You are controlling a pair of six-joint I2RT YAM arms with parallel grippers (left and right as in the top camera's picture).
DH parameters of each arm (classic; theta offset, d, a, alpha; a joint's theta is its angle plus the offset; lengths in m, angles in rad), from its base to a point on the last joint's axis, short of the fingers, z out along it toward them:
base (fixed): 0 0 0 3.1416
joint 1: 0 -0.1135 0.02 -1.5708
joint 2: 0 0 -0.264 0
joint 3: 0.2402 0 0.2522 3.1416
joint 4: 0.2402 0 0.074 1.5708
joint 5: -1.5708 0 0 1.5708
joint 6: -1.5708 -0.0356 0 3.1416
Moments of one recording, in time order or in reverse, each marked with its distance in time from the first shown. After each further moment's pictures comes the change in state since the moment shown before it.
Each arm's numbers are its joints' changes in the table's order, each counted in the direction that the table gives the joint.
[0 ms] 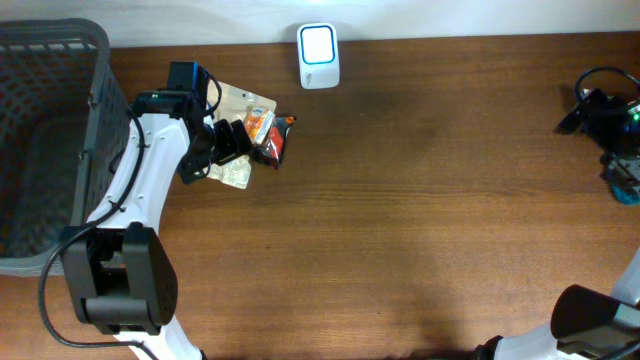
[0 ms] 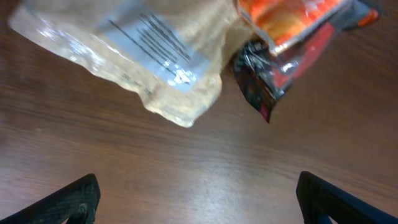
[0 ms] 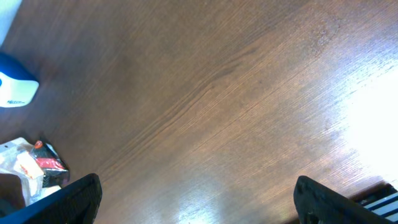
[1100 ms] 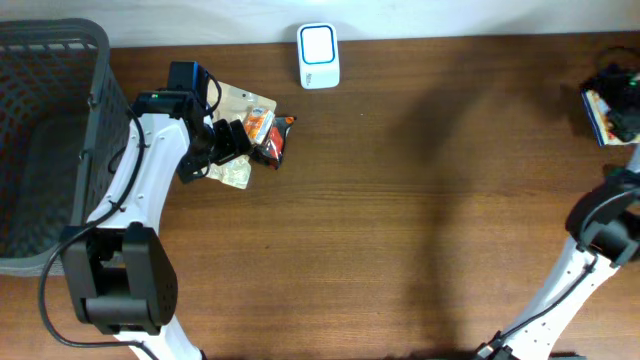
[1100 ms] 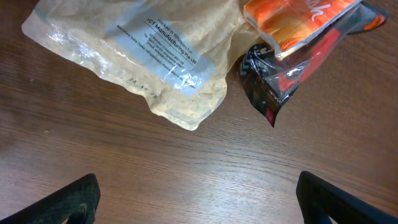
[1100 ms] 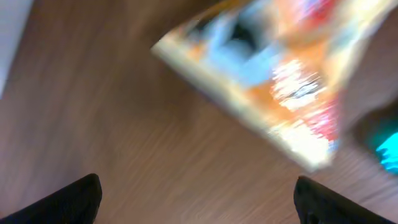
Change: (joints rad) left arm 0.000 0.000 0.000 -0.005 0.028 0.000; right arm 0.123 -0.771 0.430 -0.440 0.017 -0.041
